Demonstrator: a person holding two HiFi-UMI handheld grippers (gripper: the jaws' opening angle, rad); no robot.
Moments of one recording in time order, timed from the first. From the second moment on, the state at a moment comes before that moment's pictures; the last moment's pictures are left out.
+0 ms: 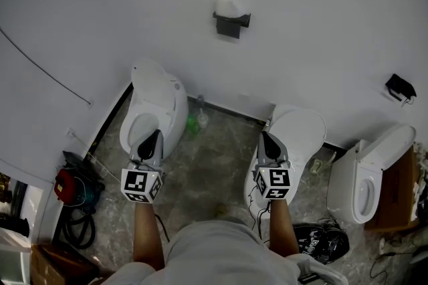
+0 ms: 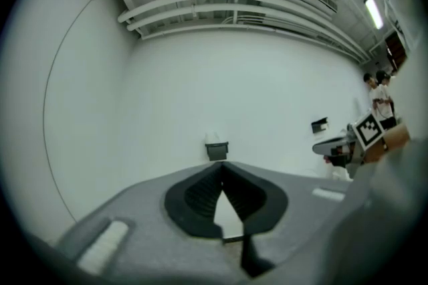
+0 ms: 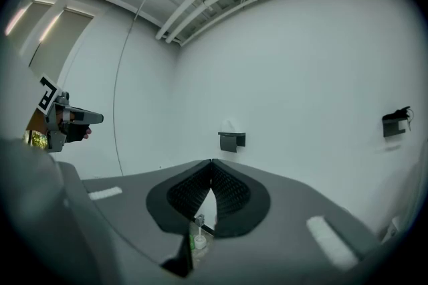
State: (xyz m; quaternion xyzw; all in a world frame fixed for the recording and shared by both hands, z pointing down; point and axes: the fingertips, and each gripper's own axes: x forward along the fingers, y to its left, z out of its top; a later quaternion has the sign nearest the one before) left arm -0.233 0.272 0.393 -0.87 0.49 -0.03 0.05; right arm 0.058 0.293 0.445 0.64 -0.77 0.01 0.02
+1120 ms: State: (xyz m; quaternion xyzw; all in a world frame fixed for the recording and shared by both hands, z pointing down) left arm -0.168 0.155 0.410 -0.88 0.47 -0.04 0.05; right arm 0.101 0.178 0.457 0.63 -0.77 0.02 0.02
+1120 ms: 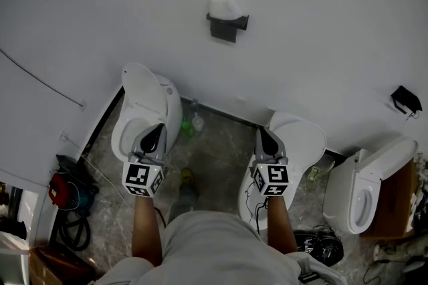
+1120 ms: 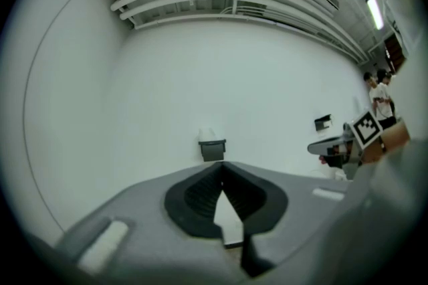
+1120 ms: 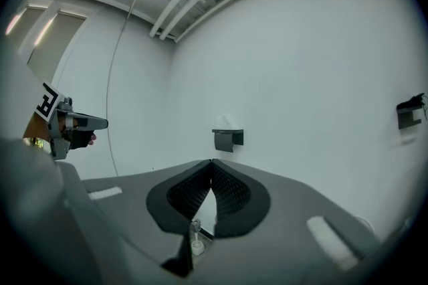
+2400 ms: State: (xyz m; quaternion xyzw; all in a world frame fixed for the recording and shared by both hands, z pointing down) left arm -0.197 -0.117 0.424 -0.91 0.40 -0.04 0.01; right arm 0.055 -0.060 0.457 0.68 -0.73 0.03 0.04
